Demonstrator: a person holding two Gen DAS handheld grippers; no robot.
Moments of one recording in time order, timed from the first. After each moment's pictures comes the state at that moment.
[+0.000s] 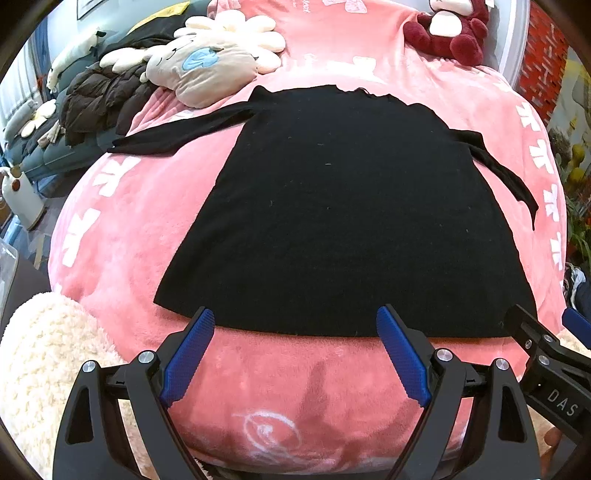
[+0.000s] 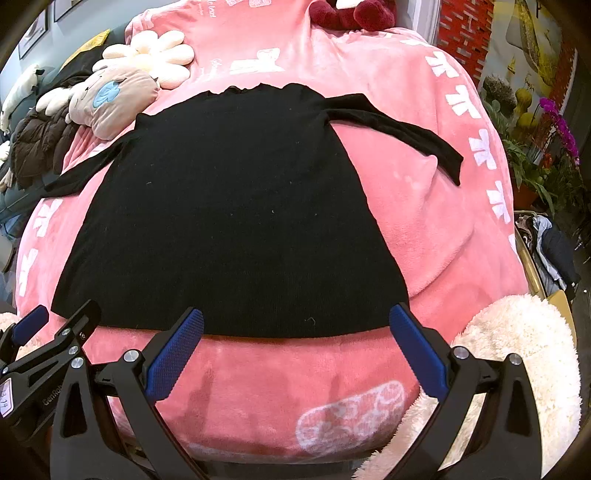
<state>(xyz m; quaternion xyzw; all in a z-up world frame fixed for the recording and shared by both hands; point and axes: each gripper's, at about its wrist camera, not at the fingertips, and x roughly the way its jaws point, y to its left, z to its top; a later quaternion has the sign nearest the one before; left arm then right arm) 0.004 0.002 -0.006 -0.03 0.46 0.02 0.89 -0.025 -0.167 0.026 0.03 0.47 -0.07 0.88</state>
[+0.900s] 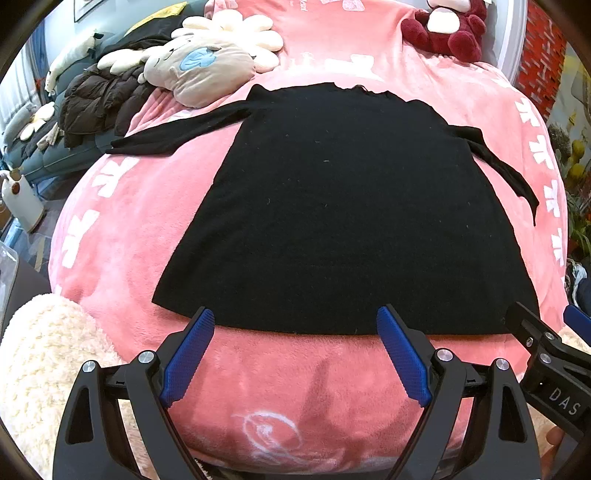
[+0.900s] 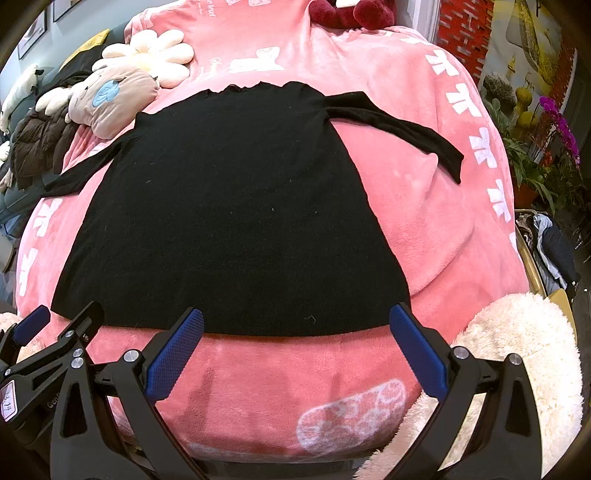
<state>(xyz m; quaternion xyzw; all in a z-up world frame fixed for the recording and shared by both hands) 0.002 0.003 -0.005 -0.03 0.46 0.01 0.89 -0.026 -0.167 0.025 0.03 0.47 -0.07 0.88</state>
